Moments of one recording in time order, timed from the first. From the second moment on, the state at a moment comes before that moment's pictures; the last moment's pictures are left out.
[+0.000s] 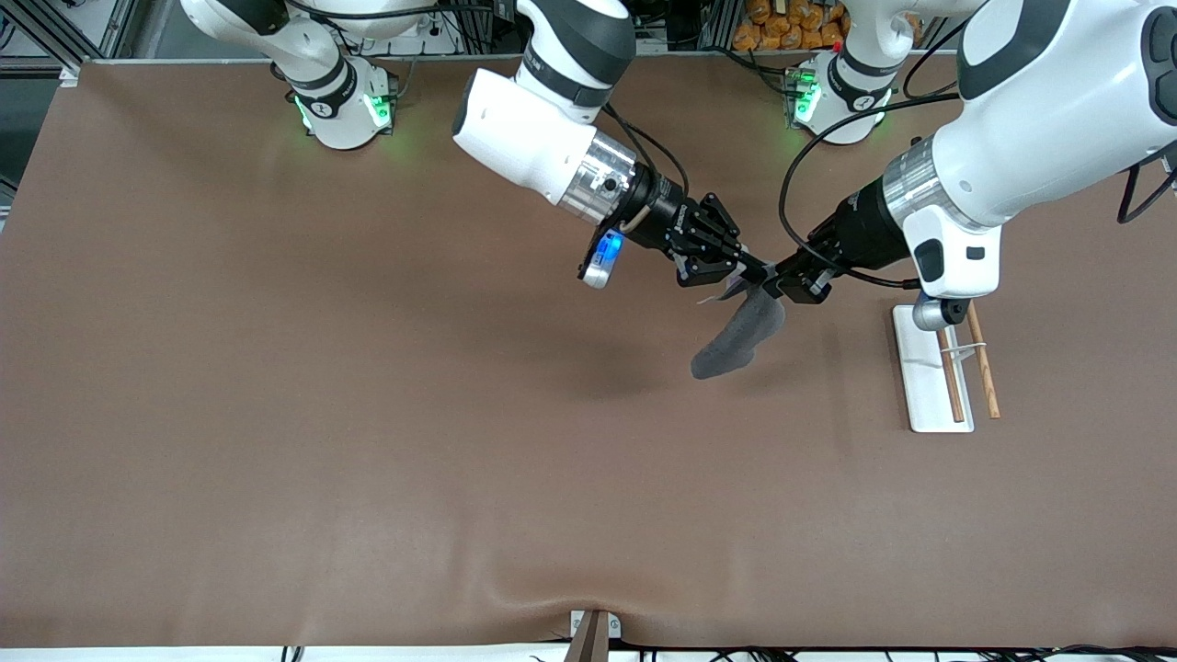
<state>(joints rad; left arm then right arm) -0.15 0.22 -0.23 -1.41 -0.35 1.73 -1.29 0.55 0.63 0.49 -1.32 0.72 3.00 1.78</state>
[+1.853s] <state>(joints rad) -0.13 0.23 -0.23 -1.40 -0.38 1.72 -1.23 0.50 0.63 0.47 -1.39 0.72 2.97 1.78</state>
